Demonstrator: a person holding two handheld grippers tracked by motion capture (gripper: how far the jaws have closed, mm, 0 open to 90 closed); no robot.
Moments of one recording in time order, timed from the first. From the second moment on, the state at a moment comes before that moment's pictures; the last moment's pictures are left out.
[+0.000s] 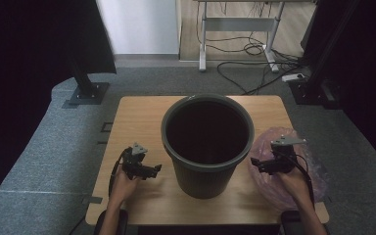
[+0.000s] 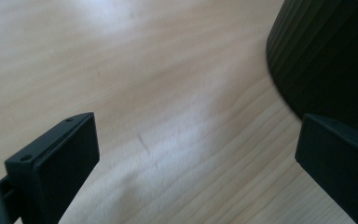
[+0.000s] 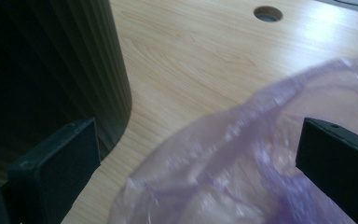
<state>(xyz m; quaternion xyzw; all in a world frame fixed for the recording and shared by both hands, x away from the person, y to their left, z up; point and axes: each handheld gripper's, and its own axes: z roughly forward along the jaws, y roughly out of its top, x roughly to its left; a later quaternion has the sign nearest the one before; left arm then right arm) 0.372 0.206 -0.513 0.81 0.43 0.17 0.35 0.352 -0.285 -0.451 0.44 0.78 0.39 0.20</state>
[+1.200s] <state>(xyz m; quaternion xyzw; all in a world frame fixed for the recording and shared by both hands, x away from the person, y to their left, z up) 0.367 0.208 -0.546 0.83 0.44 0.17 0.31 0.322 -0.376 -0.556 0.54 0.75 0.31 0.22</state>
